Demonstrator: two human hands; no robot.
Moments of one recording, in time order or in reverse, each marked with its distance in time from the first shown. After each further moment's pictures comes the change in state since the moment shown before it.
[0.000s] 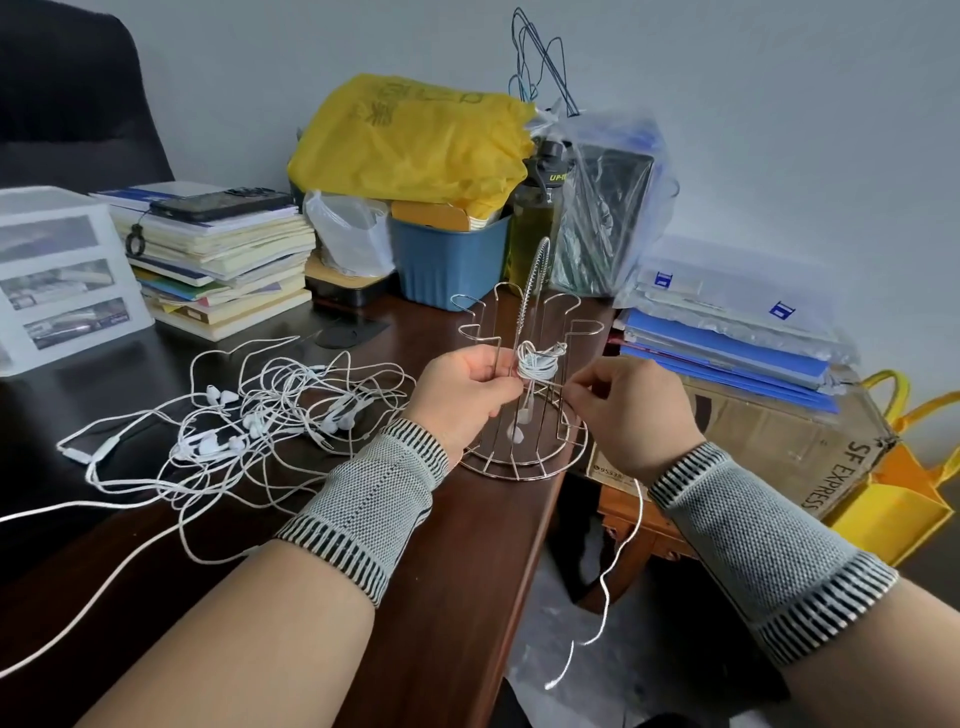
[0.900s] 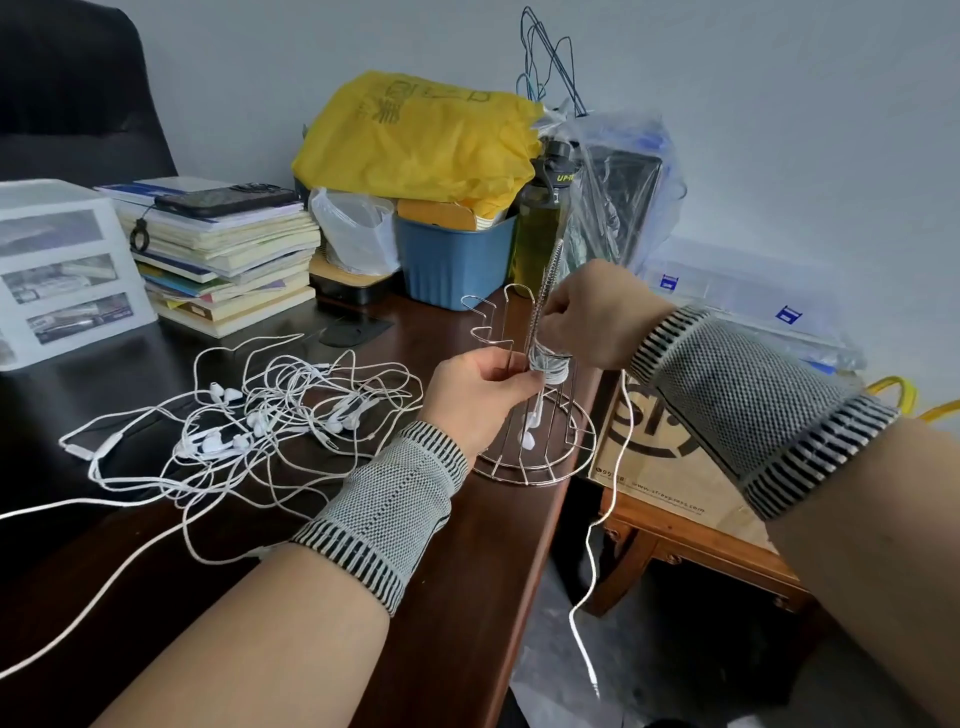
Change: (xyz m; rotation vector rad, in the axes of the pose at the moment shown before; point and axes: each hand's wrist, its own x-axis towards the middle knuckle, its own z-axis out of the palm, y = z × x) left_hand 0.006 -0.007 0.006 -0.037 0.053 -0.010; right_hand 0.065 -0.062 -0.034 -0.216 -0.296 -0.079
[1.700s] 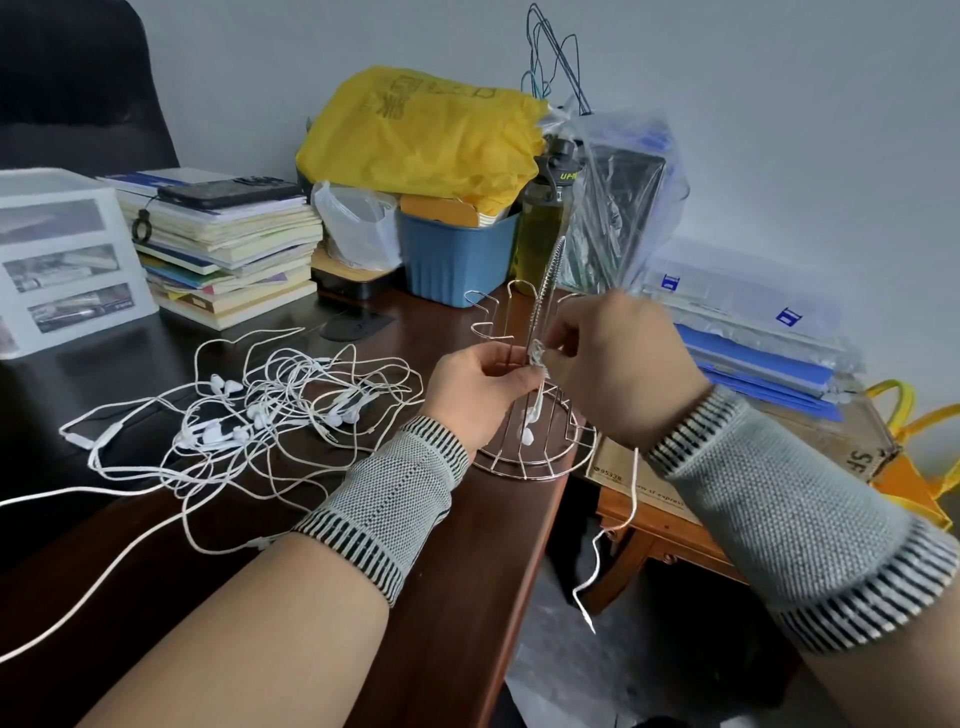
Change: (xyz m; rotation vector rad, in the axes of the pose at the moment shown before) left_hand -0.002 0.003 0.001 0.045 0.040 0.033; right_hand -0.050 -0.003 0.015 0.016 0.267 -0.127
